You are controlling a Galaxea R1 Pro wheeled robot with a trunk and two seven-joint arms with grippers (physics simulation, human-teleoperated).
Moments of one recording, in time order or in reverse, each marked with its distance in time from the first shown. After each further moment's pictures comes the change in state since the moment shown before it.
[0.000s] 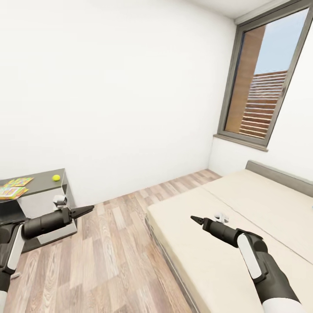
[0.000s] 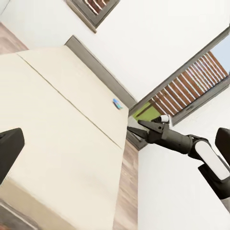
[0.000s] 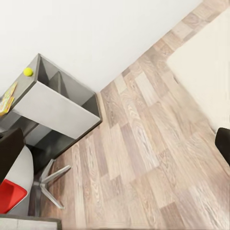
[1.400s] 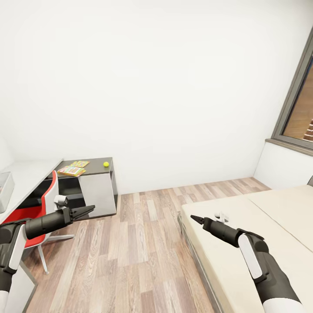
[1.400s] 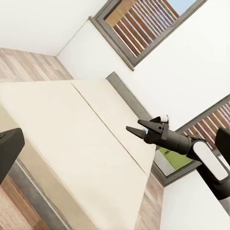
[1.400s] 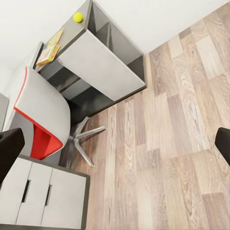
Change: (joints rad) left arm 0.000 -0.009 0.000 -0.001 0.001 -0.001 -0.001; right arm 0.000 -0.001 -0.010 0.000 0.000 0.000 0.036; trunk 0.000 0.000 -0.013
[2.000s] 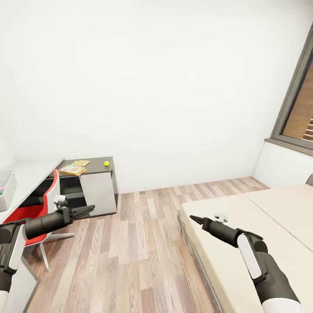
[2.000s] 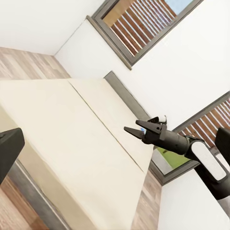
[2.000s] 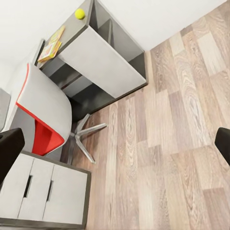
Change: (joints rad) left arm 0.000 0.000 0.001 0.000 0.000 0.000 -0.007; right arm 0.000 0.003 0.007 0.000 0.000 0.000 -0.001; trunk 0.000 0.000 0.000
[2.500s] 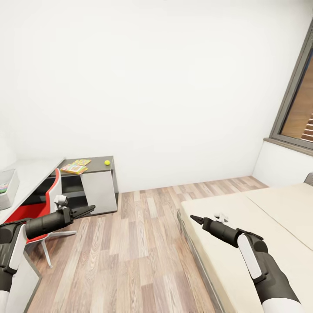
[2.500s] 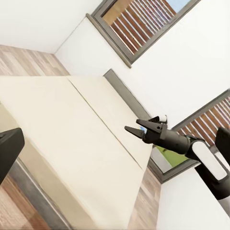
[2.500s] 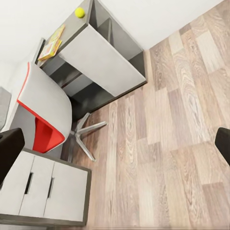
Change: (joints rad) left arm 0.000 -0.001 -0.003 0.000 0.000 0.000 0.005; right arm 0.000 0.001 -0.004 0.001 -0.001 -0.003 -0.004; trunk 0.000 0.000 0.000
